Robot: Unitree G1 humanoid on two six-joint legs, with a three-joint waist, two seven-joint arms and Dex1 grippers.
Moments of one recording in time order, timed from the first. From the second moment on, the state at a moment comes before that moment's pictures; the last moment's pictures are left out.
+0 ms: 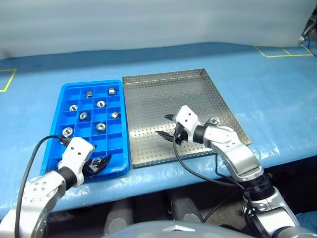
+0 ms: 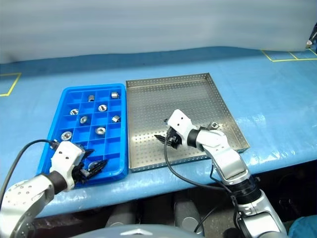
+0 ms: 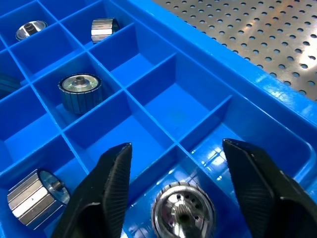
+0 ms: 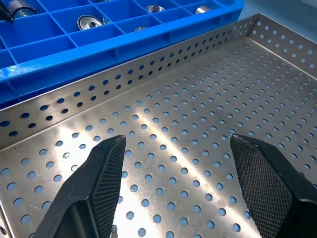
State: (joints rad) left arm 0.35 0.57 0.24 -0.84 -0.28 0.90 -0.52; right arm -0.33 -0.45 0.28 -0.29 0.15 0.55 0.69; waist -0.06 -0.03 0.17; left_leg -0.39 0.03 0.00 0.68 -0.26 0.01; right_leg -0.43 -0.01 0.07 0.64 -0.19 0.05
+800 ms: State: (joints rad) left arm -0.09 0.44 -0.15 -0.58 -0.33 0.64 -0.58; right arm -0.38 -0.38 0.06 -0.14 -0.07 0.85 0.20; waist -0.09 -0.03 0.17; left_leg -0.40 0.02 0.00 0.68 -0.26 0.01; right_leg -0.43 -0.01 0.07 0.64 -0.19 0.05
